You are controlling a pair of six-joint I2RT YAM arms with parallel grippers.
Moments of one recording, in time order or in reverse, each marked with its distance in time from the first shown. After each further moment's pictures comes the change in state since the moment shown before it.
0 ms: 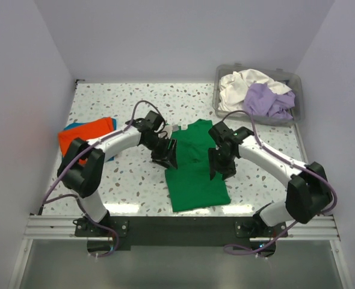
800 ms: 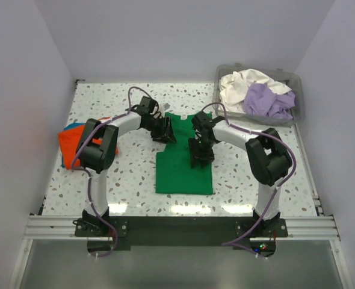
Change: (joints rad) left arm 0.190 0.362 0.249 0.287 -0.040 -0.064; right arm -0.025 0.502 0.244 0.270 -0.145 -0.140
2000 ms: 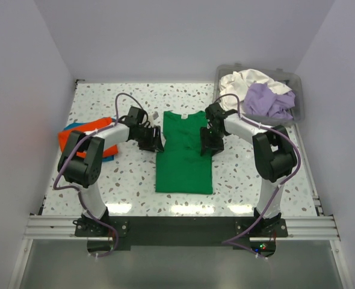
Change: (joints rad) left arm 0.036 -0.250 -0.308 0.056 -0.146 0.099; right arm -0.150 0.009 0.041 0.039 0.069 -0.056
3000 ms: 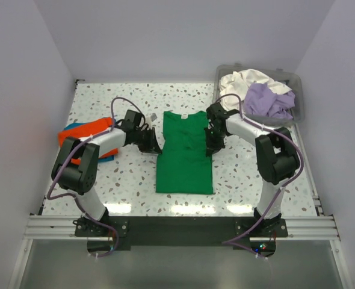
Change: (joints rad) left arm 0.001 -0.077 -0.101 0.068 0.096 -0.085; right arm 0.000 -0.024 -0.019 -0.018 -0.007 -0.011
